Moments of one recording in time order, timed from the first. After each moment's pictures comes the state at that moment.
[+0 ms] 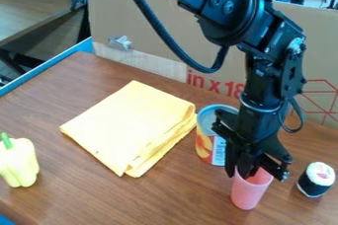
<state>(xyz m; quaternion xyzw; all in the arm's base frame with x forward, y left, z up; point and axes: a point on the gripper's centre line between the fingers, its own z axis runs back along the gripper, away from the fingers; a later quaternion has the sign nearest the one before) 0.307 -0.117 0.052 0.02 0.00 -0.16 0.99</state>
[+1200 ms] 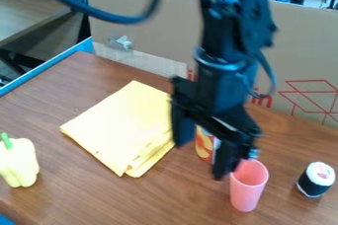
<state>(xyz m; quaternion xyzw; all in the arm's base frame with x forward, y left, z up) 0.237 -0.088 0.128 0.02 0.01 -0.15 0.99</state>
